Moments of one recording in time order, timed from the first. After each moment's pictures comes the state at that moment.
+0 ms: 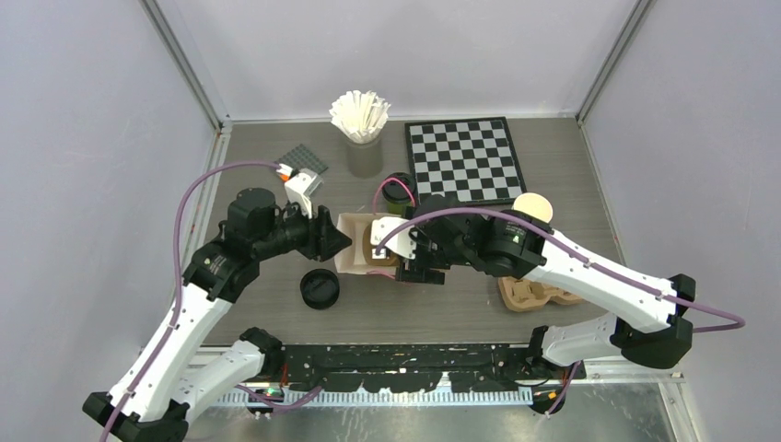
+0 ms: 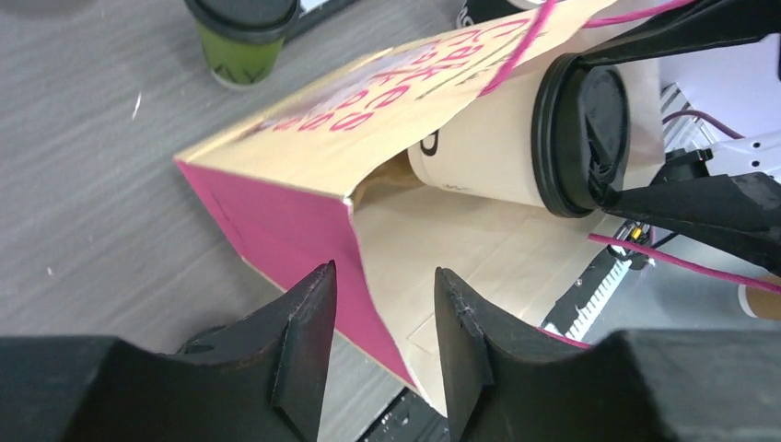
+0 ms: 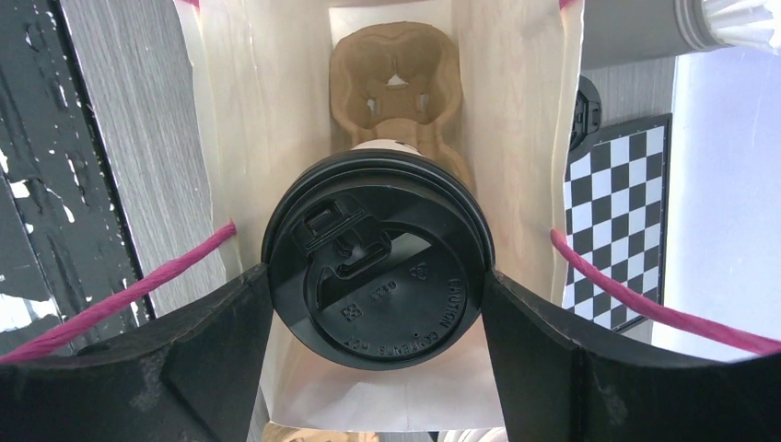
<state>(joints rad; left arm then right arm) -0.49 0.82 1.01 -0.62 0.40 -0.22 1.15 1.29 1.48 -0.99 0.16 -0.50</state>
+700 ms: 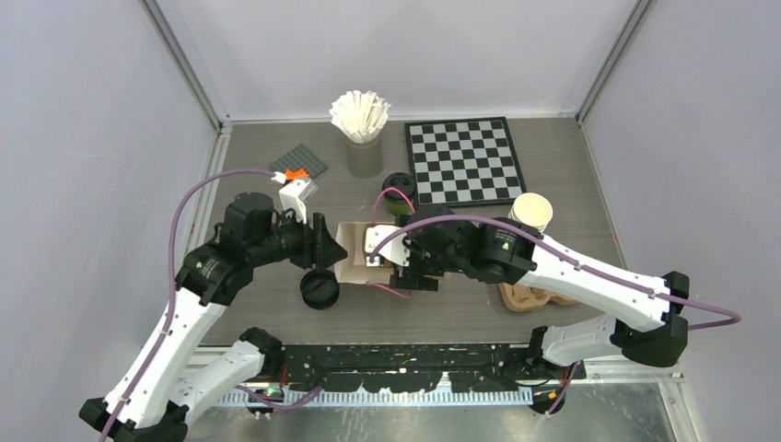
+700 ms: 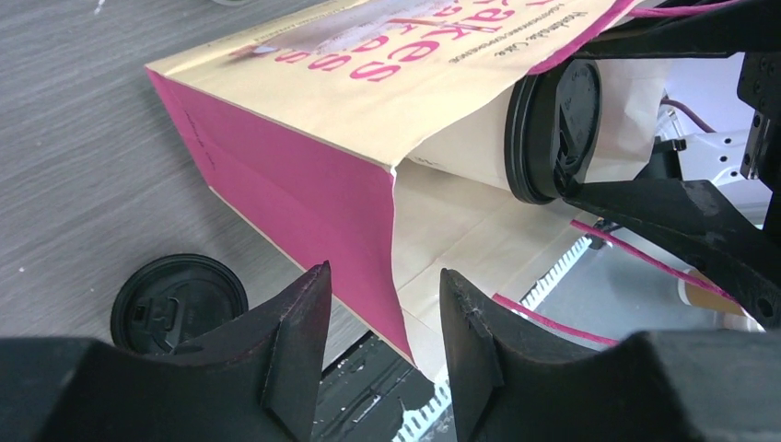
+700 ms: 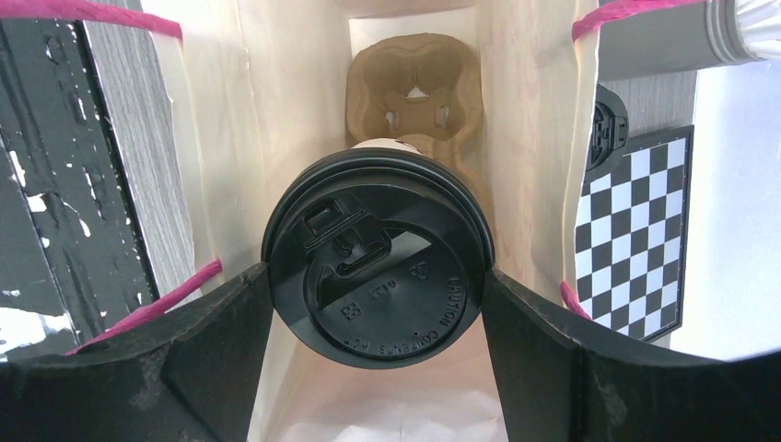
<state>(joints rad) -0.49 0.80 1.06 -0.81 0.38 -0.33 1.18 1.29 1.41 -0.93 0.16 -0.47</state>
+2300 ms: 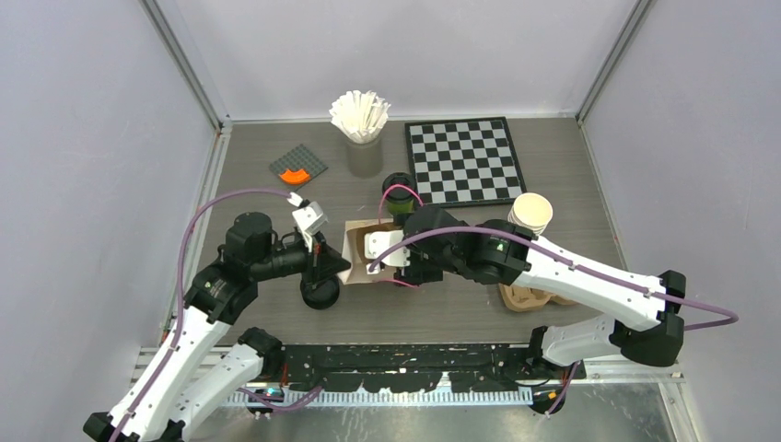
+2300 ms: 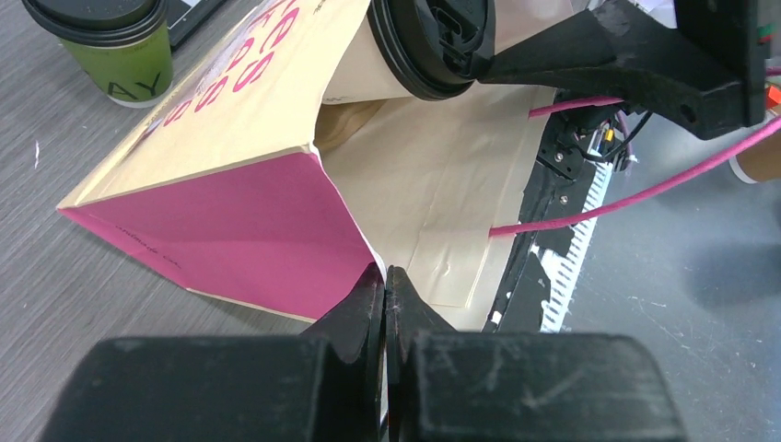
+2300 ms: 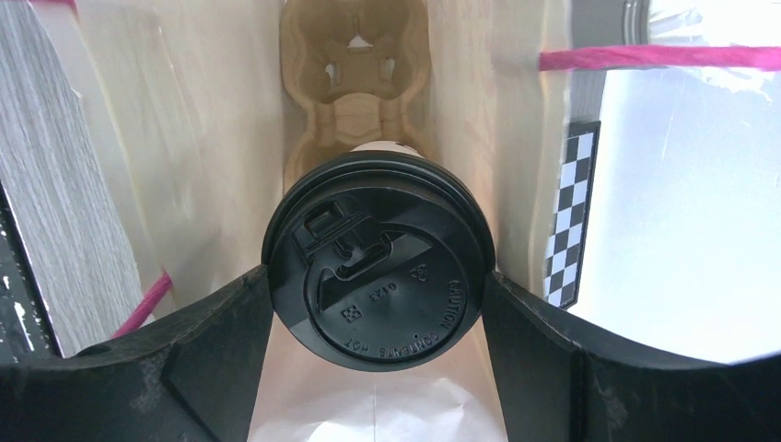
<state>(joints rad) -0.49 0.67 0.83 -0.57 0.63 -0.05 1.18 1.30 1.40 -0.90 0.28 -0.64</state>
